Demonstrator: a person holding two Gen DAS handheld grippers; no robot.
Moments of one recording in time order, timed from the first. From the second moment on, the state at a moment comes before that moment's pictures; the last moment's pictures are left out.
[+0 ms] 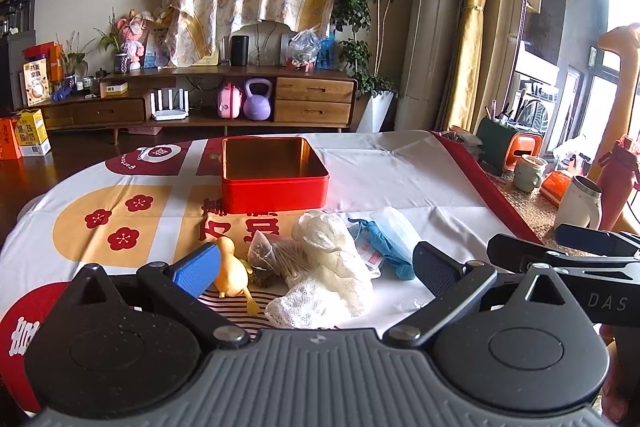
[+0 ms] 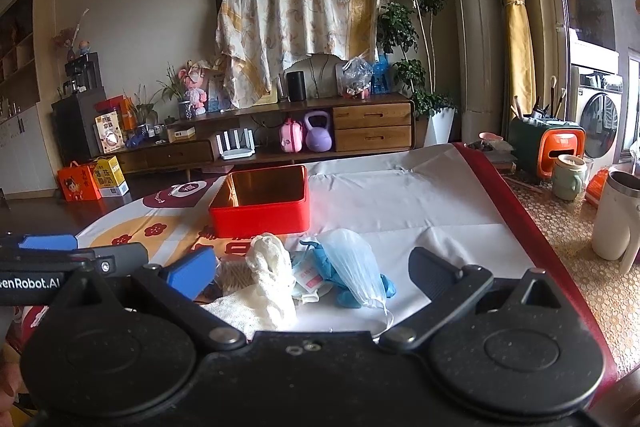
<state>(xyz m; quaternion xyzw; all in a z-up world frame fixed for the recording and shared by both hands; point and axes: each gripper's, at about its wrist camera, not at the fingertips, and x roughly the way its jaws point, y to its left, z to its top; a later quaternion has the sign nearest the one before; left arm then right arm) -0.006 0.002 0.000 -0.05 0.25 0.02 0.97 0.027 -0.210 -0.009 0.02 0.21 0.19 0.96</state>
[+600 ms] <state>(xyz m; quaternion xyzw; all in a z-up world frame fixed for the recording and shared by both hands) -0.016 0.002 0.008 -0.05 0.23 0.03 0.97 0.026 -0.205 -0.001 0.03 0.20 0.19 0.96</state>
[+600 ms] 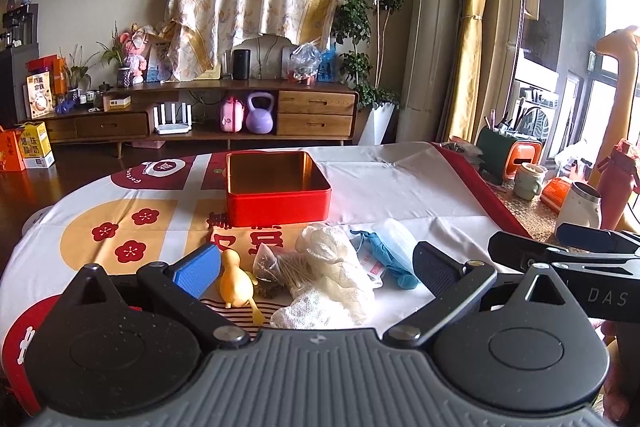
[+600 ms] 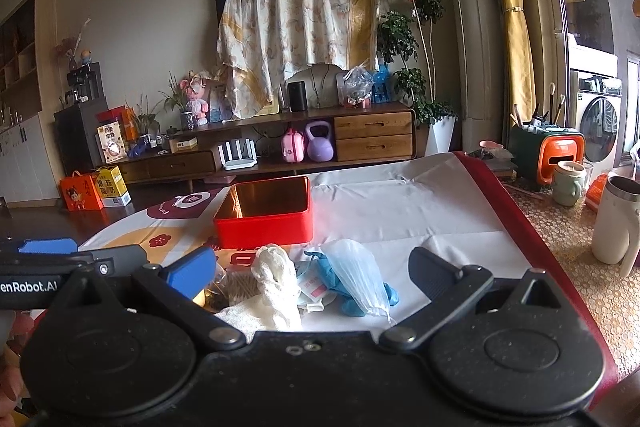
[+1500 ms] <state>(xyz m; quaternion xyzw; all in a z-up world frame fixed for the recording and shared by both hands) -0.015 0.008 0.007 -0.06 0.23 0.02 0.97 0.023 -0.205 -0.001 0.03 0.20 0.19 0.96</state>
